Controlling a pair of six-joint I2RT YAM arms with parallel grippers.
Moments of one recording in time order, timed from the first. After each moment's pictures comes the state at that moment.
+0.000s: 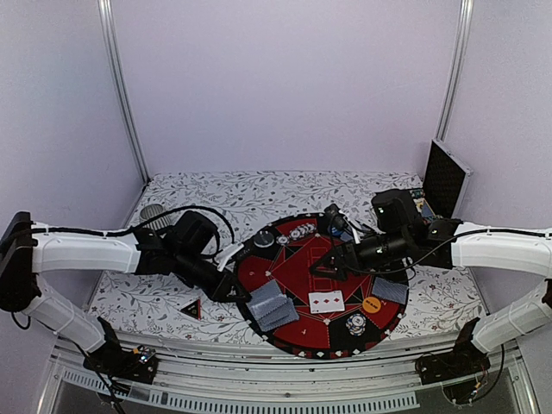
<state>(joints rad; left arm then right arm) -0.84 1.41 0.75 -0.26 0.53 -0.26 0.83 1.31 0.83 -0.14 -0.51 0.42</state>
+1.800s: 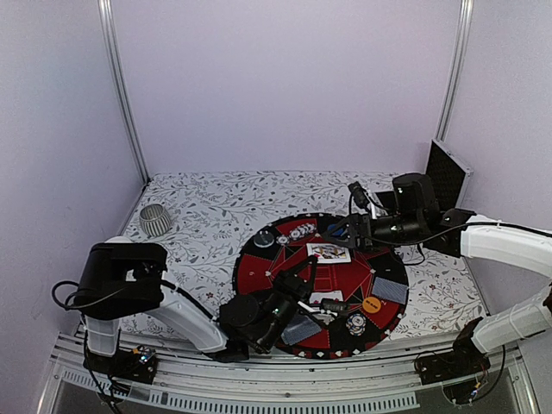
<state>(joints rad) -1.44 2.06 0.85 1.49 -0.85 1.89 0.67 1.27 0.85 -0.09 -0.57 0.60</state>
